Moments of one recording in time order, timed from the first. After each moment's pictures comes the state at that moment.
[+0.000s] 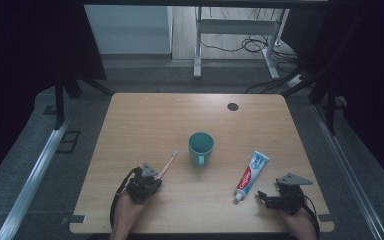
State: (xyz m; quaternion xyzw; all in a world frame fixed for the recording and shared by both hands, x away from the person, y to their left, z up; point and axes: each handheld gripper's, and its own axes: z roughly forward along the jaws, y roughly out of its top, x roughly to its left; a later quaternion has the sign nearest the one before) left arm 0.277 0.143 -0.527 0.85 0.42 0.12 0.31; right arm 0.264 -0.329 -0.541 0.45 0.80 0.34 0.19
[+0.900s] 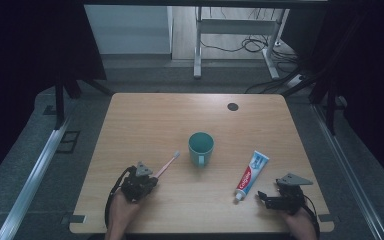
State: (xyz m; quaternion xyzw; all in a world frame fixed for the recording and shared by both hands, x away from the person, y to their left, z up) left arm 0.275 0.154 -0.520 0.84 0.42 0.13 0.31; right arm 0.264 -0.329 -0.541 0.45 0.80 0.34 0.19
